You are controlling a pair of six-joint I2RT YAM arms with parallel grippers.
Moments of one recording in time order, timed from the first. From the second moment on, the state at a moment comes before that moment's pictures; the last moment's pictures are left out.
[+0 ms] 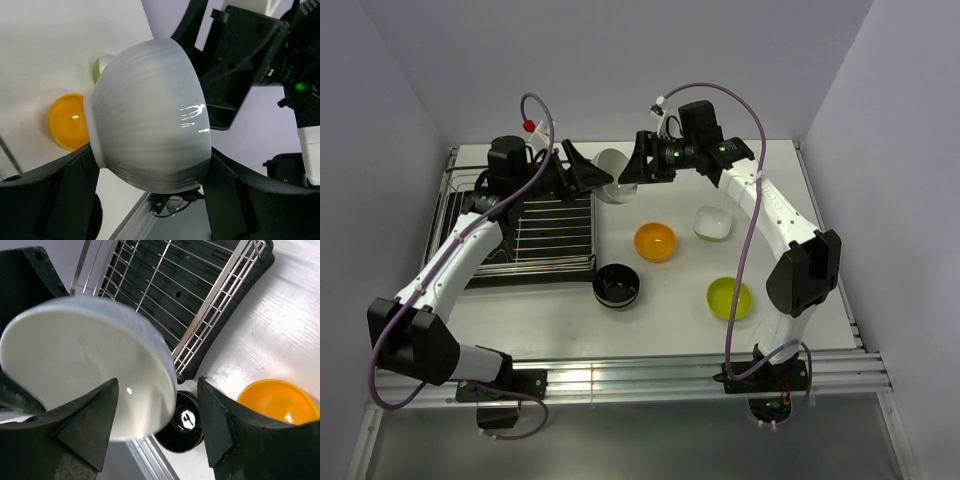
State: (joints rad) left arm -0.32 1.38 1.24 -0.13 0.67 -0.83; right arm 0.44 1.78 1.77 -0.61 -0.65 0.41
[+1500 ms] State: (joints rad) left arm 0.40 1.54 1.61 -0.78 0.50 -0.06; right arm 0.44 1.77 1.76 -0.62 -0.65 0.36
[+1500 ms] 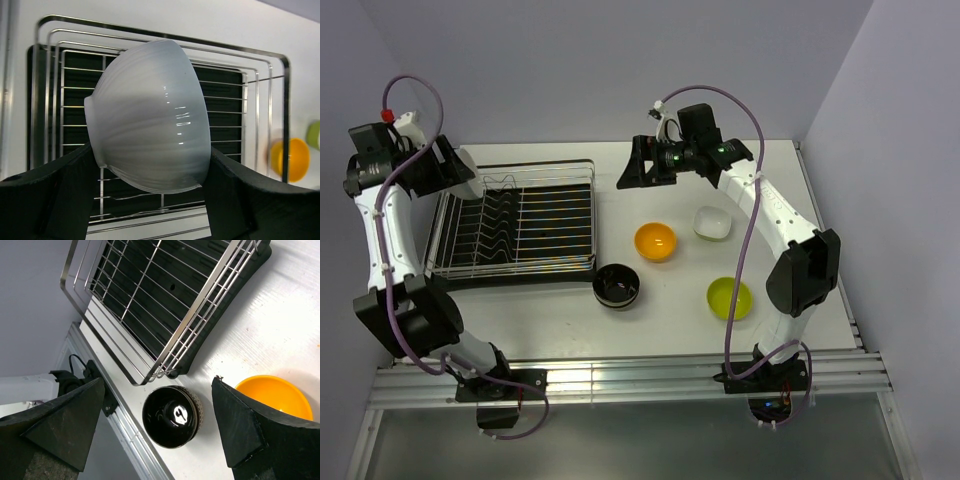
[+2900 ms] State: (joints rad) left arm 0.29 1.69 1.61 -0.74 0.06 0.37; right arm 0.44 1.77 1.76 -0.64 -0.65 0.33
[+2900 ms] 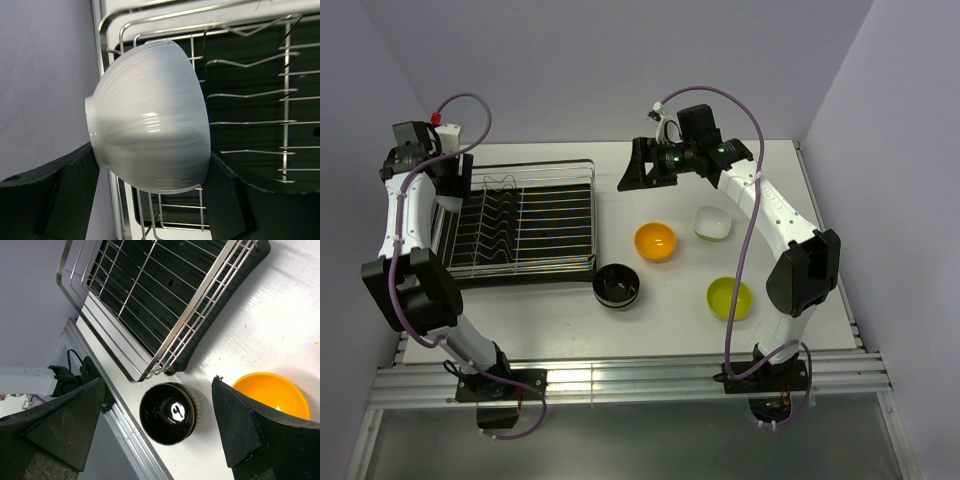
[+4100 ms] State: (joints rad) left arm 0.19 1.79 1.54 -0.62 -0.11 0.42; right arm 0.44 1.78 1.76 -0.65 -0.65 0.32
